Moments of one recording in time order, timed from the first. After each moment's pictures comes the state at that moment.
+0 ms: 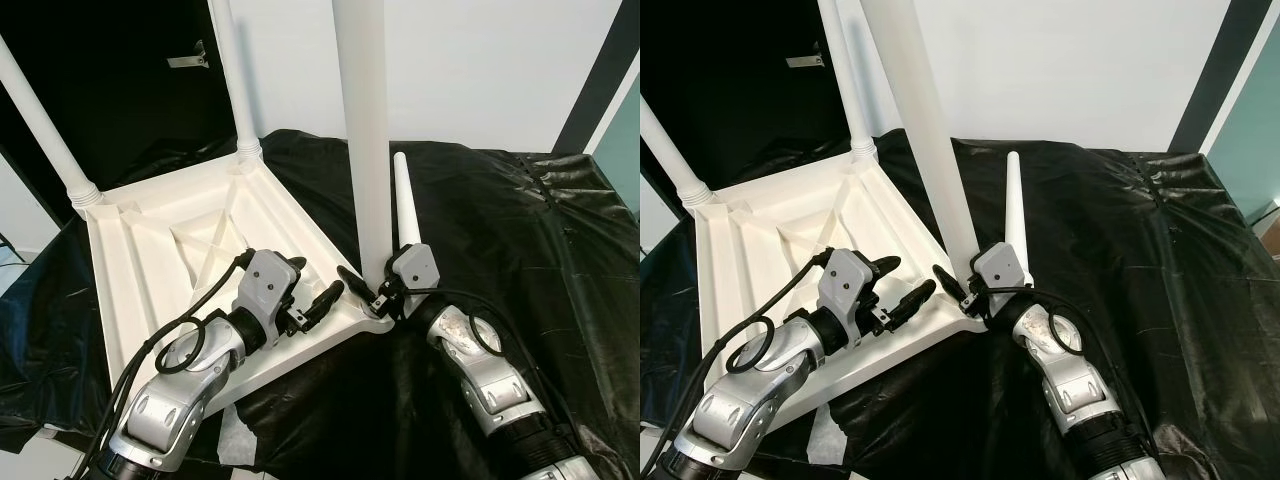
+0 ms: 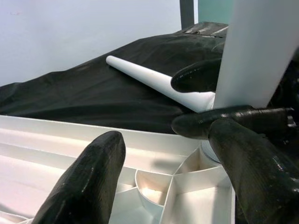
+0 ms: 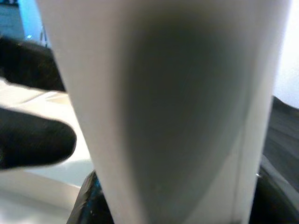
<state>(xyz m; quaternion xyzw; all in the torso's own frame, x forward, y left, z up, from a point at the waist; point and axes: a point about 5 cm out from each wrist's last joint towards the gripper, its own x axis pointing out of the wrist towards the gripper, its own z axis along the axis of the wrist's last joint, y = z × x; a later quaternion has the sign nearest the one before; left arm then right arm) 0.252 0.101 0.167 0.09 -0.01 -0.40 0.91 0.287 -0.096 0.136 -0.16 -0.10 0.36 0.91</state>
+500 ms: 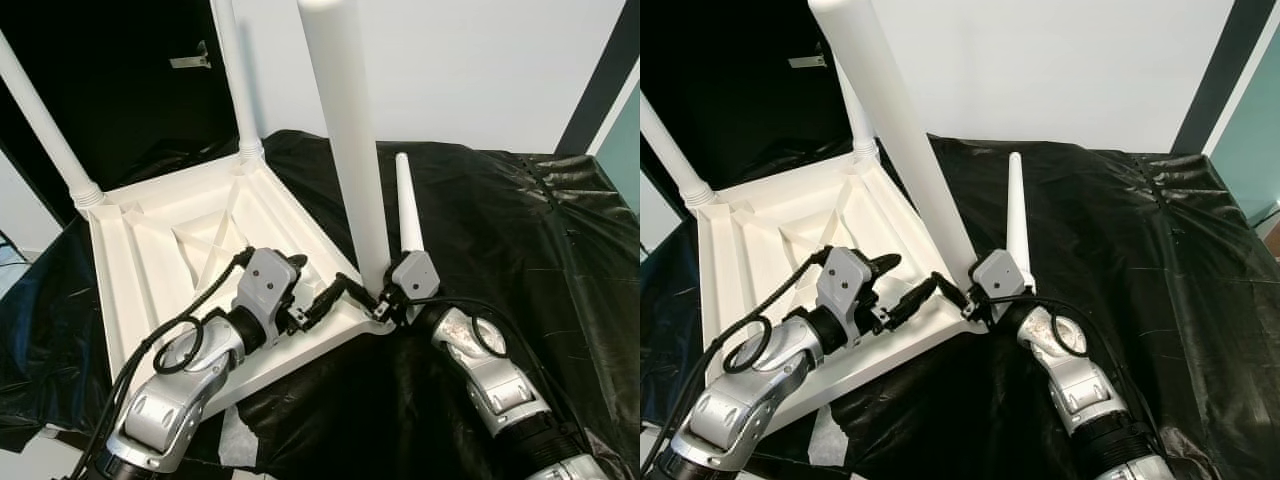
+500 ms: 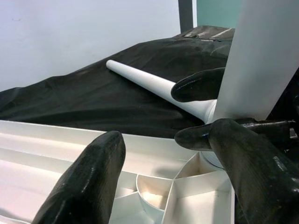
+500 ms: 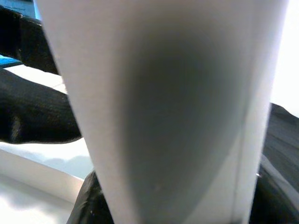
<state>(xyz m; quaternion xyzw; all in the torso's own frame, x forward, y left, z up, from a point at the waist) 0.250 0.100 0.171 0.09 -0.02 -0.40 0.91 0.286 -0.098 0.131 -0.17 -0.11 0.37 0.91</state>
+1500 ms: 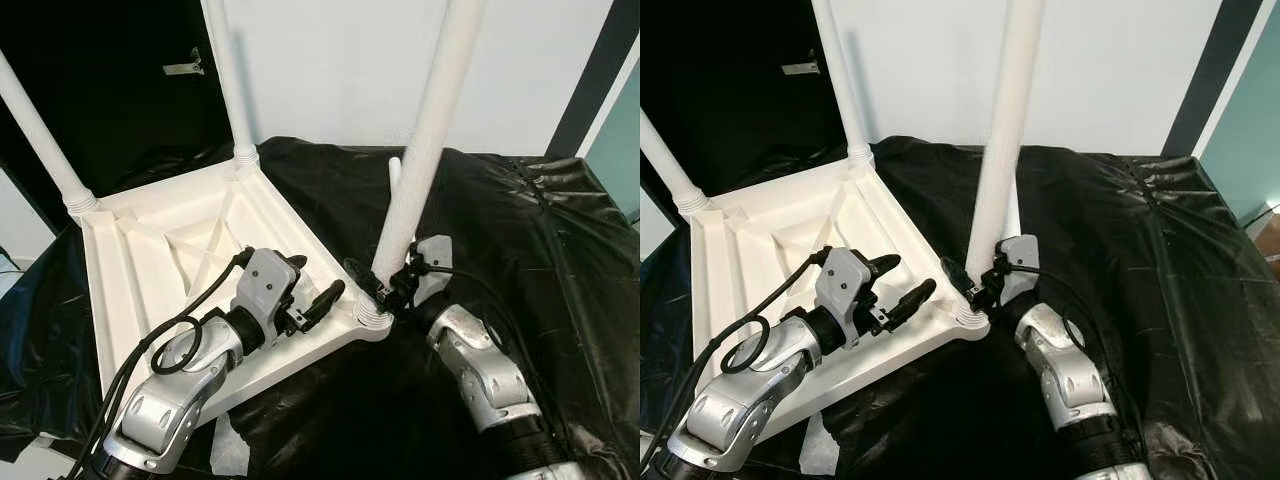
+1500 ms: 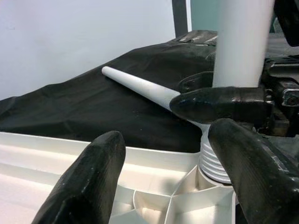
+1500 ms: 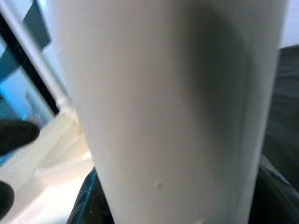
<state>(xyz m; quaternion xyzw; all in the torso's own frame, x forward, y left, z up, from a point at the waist) 0.249 0.101 0.173 0.09 -0.02 -0.40 0.91 0.288 -0.106 0.125 0.09 -0.04 0.26 0.96</state>
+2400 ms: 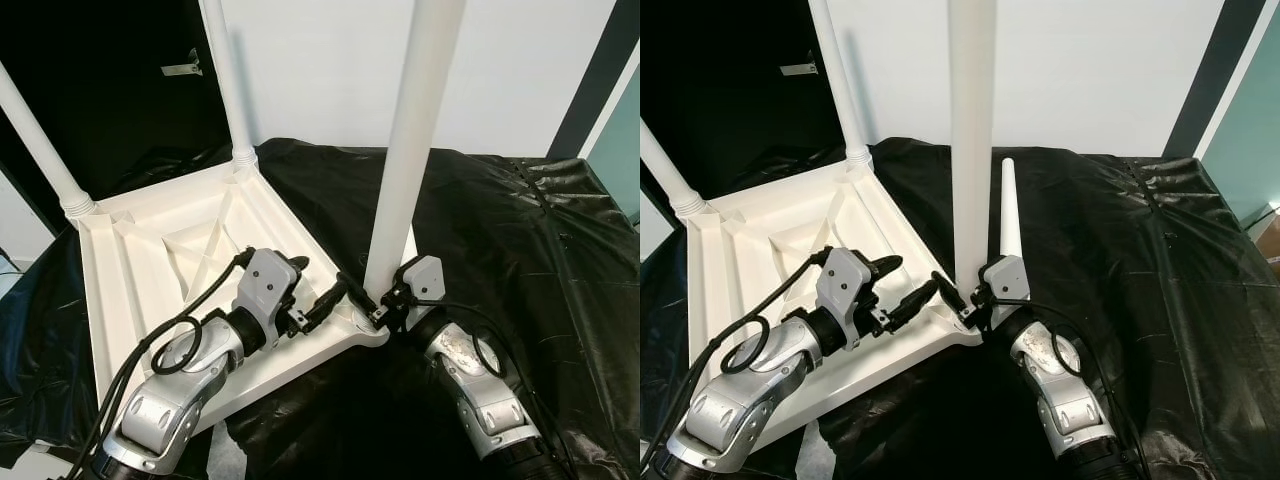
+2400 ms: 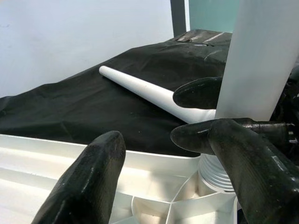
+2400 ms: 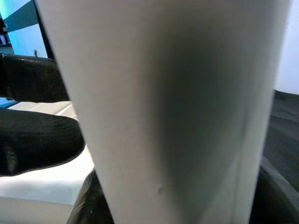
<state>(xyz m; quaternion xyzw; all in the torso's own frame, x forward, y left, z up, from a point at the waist) 0.248 0.100 0.173 0.08 -0.02 -0.41 0.91 0.274 -0.094 0.123 -0.07 -0.08 0.33 0.94</state>
